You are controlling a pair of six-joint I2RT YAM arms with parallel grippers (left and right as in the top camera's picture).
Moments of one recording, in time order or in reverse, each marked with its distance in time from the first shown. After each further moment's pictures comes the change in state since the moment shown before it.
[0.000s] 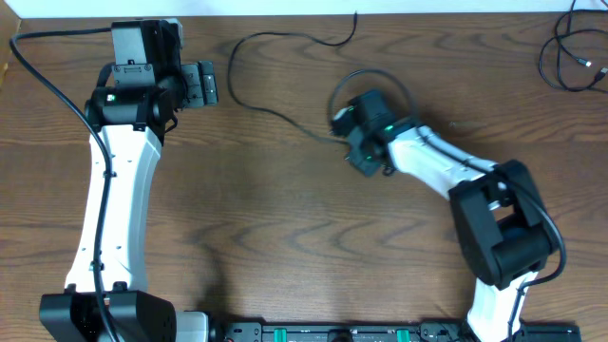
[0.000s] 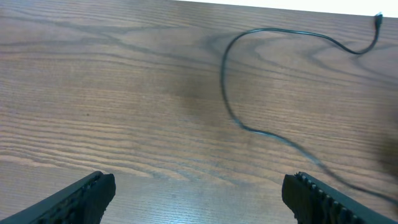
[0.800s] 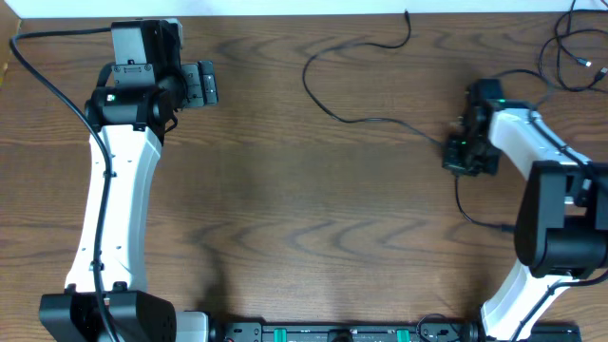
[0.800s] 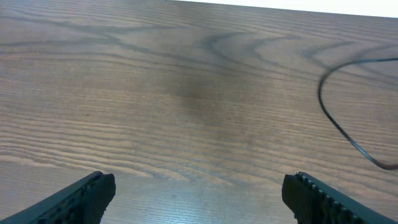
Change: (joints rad) left arm 0.000 0.000 0.000 0.000 0.000 0.000; right arm -0.494 -0.032 -0.003 -0.349 -0.003 0.650
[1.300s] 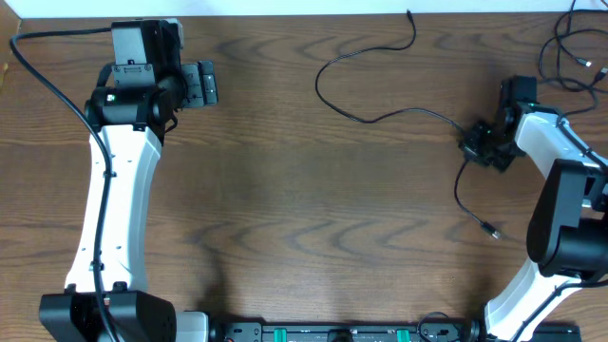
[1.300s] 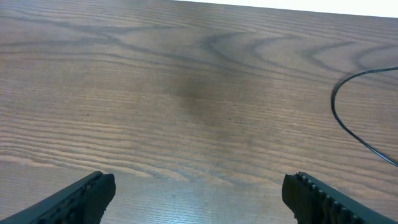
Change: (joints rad) left arm 0.000 0.000 0.000 0.000 0.000 0.000; right arm -0.093 -0.001 -0.016 0.201 -0.117 0.147
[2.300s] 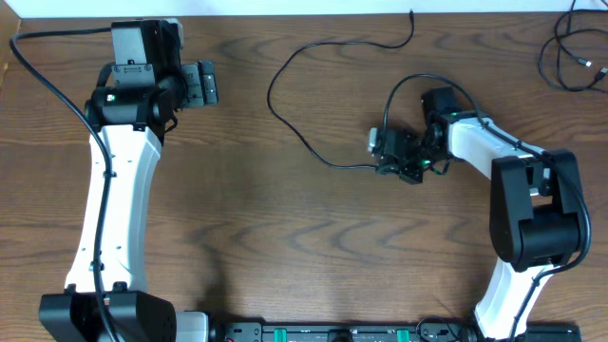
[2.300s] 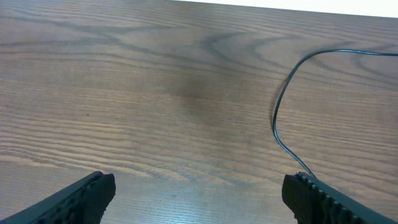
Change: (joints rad) left arm 0.000 0.000 0.000 0.000 0.000 0.000; right arm 0.304 0.055 -0.042 0.029 -0.528 -1.640
